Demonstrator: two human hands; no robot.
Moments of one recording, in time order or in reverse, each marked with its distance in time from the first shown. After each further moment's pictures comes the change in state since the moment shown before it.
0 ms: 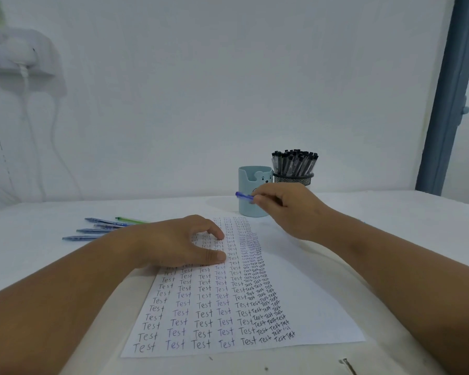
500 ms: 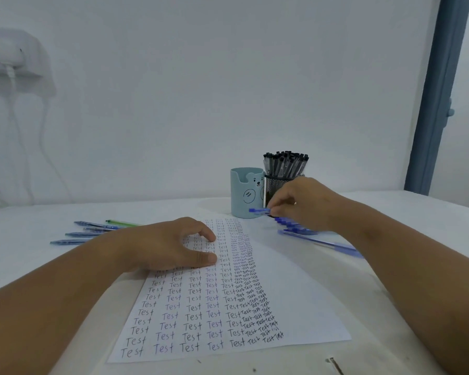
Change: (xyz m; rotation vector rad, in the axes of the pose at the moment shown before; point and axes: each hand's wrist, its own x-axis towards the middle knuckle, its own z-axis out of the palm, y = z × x) left_hand 0.001 -0.005 0.001 -0.014 -0.002 0.007; right_hand 0.001 0.018 -0.039 -0.241 -0.176 0.138
